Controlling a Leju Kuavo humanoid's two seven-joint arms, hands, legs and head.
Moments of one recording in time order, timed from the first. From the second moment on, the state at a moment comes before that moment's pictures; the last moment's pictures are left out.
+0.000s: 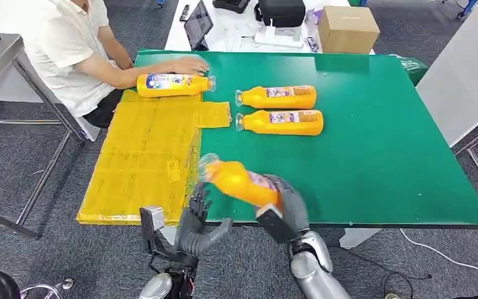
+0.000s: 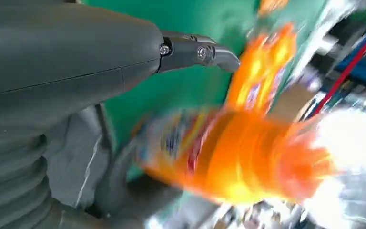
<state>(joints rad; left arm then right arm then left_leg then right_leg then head) -0.07 -0.20 -0.57 -1.24 0.52 0.18 -0.38 -0.18 0.08 0.38 -1.00 0.53 -0.44 -0.52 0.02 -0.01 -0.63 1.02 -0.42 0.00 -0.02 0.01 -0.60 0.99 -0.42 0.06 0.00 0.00</state>
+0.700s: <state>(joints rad) -0.09 -0.19 -0.58 -1.22 0.63 0.16 -0.36 -0.22 0.10 0.60 -1.00 0.52 -0.42 -0.52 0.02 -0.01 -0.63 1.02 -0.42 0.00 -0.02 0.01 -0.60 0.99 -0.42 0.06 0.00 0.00</state>
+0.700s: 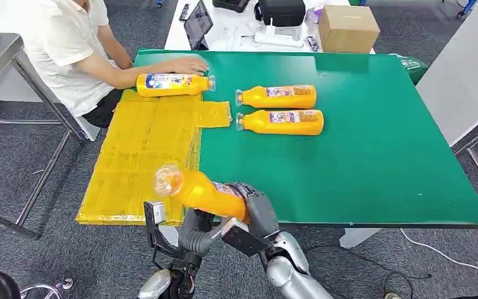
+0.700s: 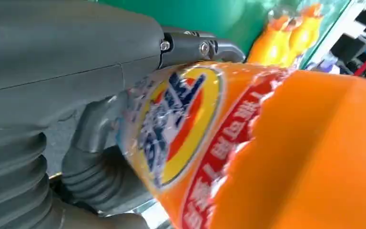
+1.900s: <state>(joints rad) -0.09 -0.19 -0.54 -1.31 0.62 0.32 -0.47 -0.19 0.12 0.72 -0.98 0.47 -0.43 -0.51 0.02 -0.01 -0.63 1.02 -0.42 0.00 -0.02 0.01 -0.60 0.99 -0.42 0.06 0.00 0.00</state>
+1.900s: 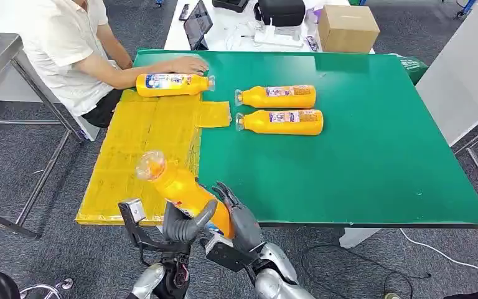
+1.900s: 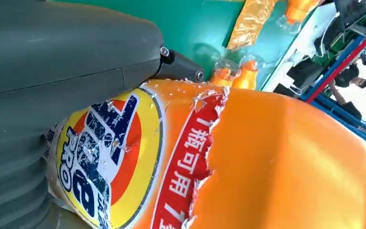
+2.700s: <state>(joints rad) -0.52 -0.07 -0.24 -0.75 -0.91 0.45 -0.06 -0.06 0.09 0.59 -1.00 0.68 -0.56 -0.52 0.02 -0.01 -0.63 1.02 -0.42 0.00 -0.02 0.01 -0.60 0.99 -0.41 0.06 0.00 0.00</state>
